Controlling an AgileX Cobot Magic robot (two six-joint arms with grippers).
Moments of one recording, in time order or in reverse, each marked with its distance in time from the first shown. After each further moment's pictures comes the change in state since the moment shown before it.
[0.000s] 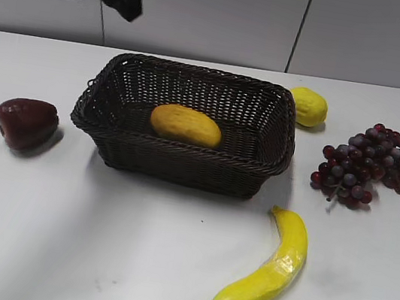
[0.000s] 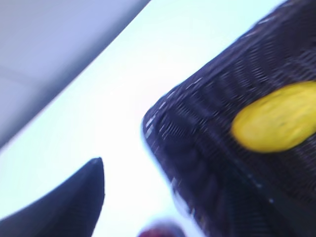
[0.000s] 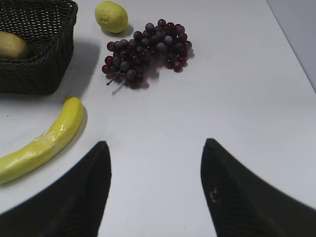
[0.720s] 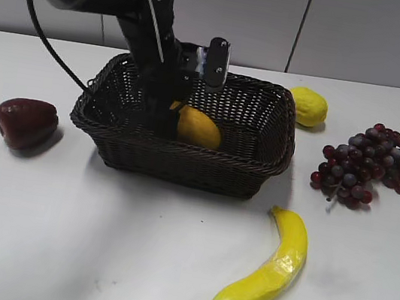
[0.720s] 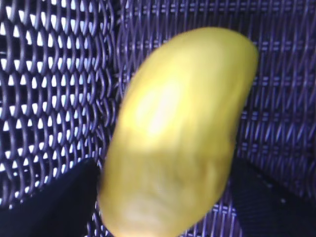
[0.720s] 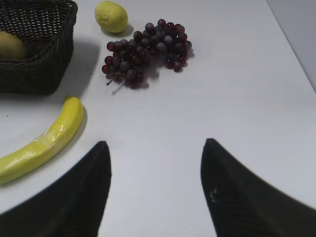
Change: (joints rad) left arm -0.175 0.349 0.002 -0.135 -0.157 0.843; right arm 0.000 0.000 0.000 0.000 0.000 0.000
